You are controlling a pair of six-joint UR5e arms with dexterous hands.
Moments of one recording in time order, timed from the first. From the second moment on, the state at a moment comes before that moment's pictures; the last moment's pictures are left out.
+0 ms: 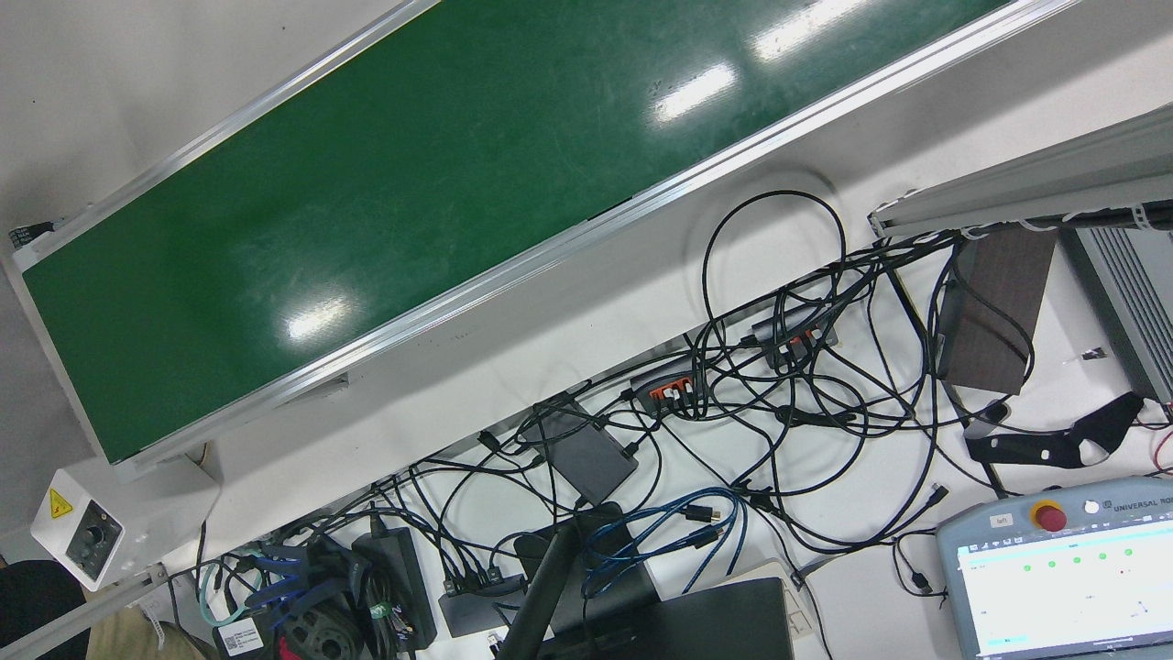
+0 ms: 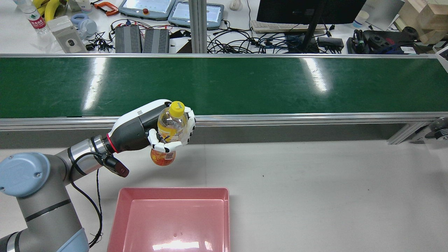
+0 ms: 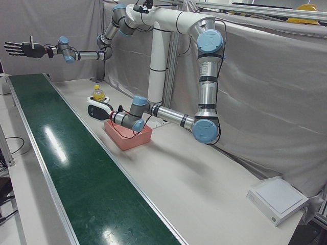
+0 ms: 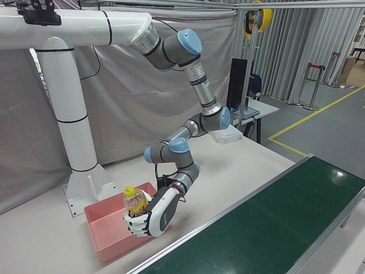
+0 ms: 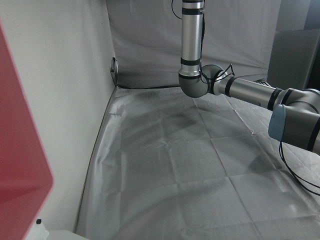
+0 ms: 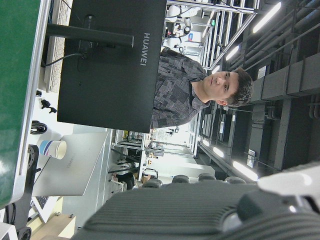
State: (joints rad) left arm -0.60 -2.01 -1.86 0.00 1.49 0.42; right arm 1.57 -1.50 1.57 -3.21 -1.58 -0.10
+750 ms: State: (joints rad) left arm -0.42 -1.92 -1.99 -0.01 1.49 0.51; right arm 1.57 -1.50 1.57 -3.21 -1.58 -0.10
